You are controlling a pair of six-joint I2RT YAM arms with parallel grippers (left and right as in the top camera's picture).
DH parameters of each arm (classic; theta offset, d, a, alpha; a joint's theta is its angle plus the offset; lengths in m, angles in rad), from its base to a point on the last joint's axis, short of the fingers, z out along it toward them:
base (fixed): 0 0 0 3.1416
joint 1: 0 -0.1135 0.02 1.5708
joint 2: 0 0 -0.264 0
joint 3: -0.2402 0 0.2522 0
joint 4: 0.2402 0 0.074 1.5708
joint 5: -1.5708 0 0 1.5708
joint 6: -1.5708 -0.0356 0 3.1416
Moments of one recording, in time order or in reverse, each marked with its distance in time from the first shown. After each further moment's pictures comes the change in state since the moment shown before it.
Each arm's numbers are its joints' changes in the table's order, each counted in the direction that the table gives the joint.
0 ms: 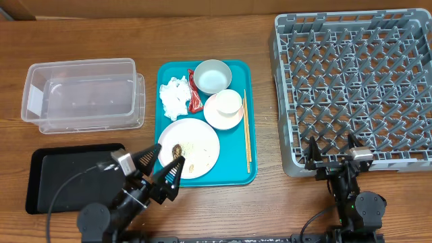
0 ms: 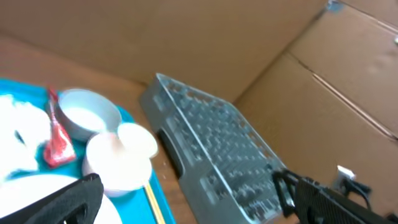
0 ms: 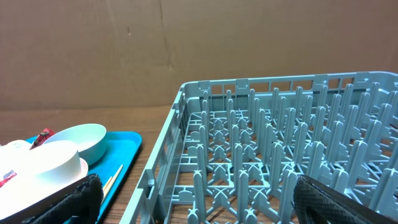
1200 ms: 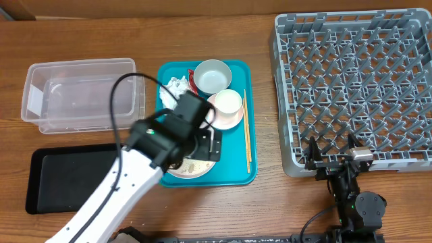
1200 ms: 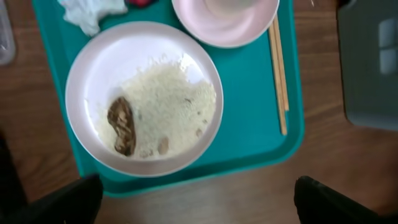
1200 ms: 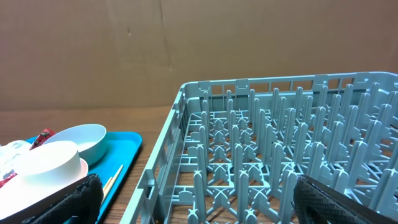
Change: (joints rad) left arm 0.613 1.239 -0.986 0.971 0.692 -0.209; right arm 0.000 -0.001 0.000 0.000 0.000 0.000
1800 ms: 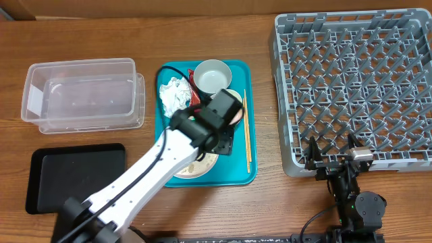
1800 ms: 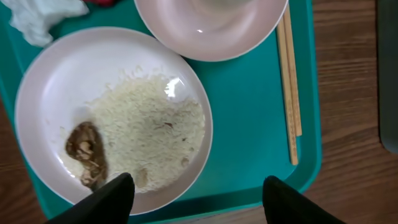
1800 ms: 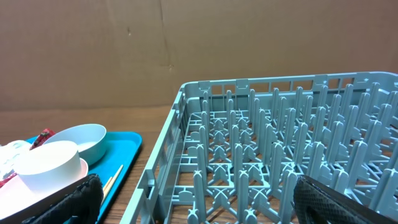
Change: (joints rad) left arm 0.100 0.227 -0.003 -0.132 0.073 0.064; right arm 0.000 0.000 0.000 0.000 0.000 0.000
